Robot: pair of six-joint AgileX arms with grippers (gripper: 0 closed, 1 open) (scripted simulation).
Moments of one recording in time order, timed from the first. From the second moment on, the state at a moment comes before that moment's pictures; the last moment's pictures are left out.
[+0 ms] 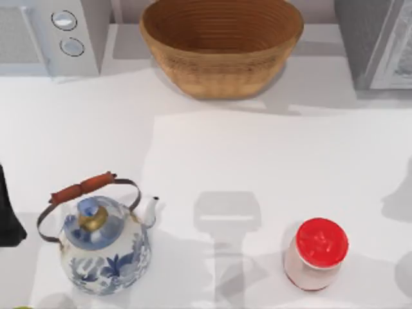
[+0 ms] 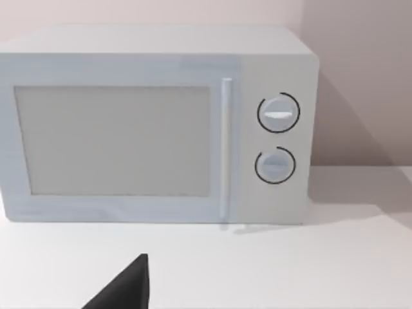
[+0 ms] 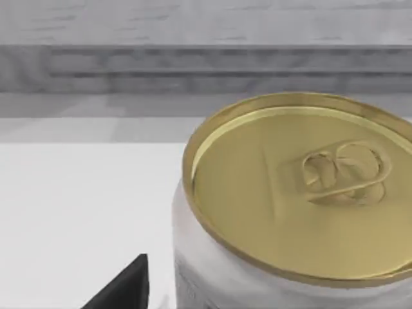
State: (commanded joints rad) left arm 0.00 0.00 0.00 0.00 0.00 0.00; right arm -0.37 2.02 0.37 1.34 -0.32 -0.09
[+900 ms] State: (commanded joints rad) left arm 0.00 0.00 0.00 0.00 0.00 0.00; right arm -0.29 2.12 0.47 1.35 -0.25 -0.07
